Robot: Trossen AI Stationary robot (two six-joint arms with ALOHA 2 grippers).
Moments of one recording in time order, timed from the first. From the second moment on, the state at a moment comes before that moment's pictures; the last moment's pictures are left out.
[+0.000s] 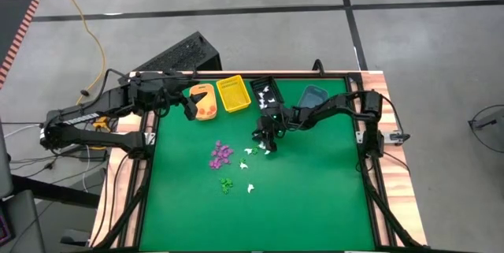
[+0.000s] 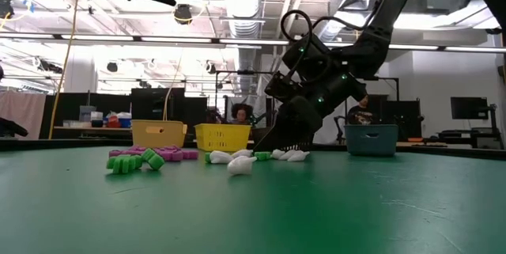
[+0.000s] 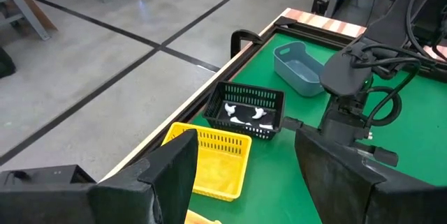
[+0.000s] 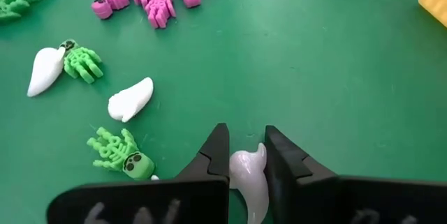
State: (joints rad) left arm 0.26 0.89 1.04 -0.49 -0.33 -0.10; right arm -0.25 1.91 0.86 0.36 -0.31 -0.17
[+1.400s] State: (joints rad) left arm 0.26 0.89 1.04 -0.45 -0.37 -0.09; right arm -0.51 1.66 0.88 0.33 0.11 0.16
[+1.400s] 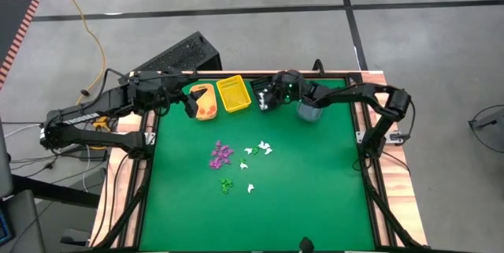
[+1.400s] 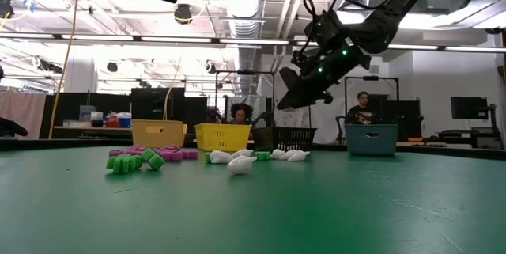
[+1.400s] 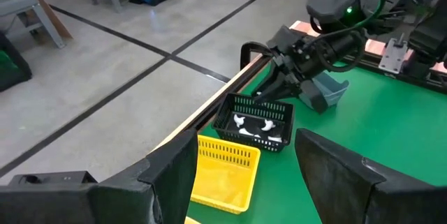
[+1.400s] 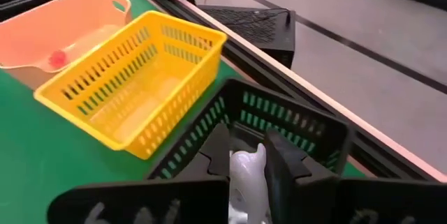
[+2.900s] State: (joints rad) left arm 0.26 0.89 1.04 -0.46 -0.36 -0.09; right arm -0.27 1.57 0.88 0.09 -0.45 -0.05
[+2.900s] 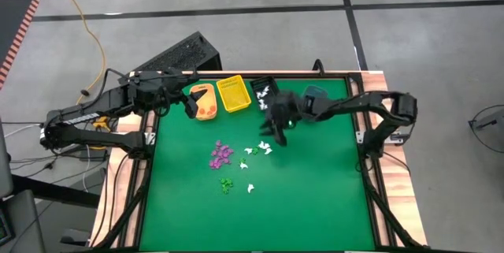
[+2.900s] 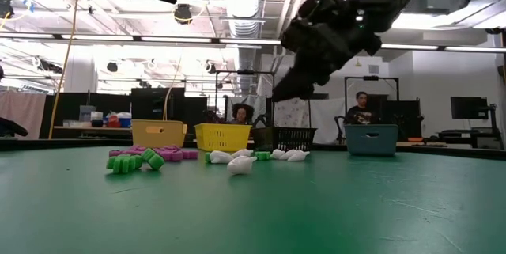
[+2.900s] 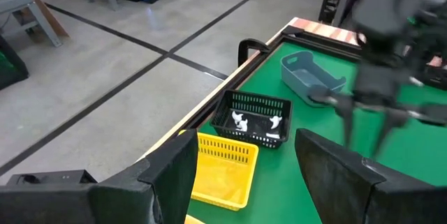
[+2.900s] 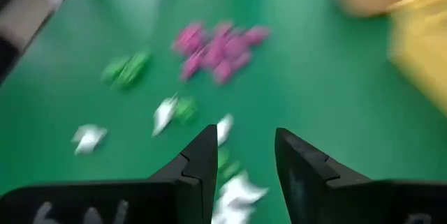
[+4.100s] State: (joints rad) left arm 0.26 0.90 1.04 -0.46 -0.43 -0.16; right arm -0.12 1.70 0.72 0.24 -0.35 -0.56
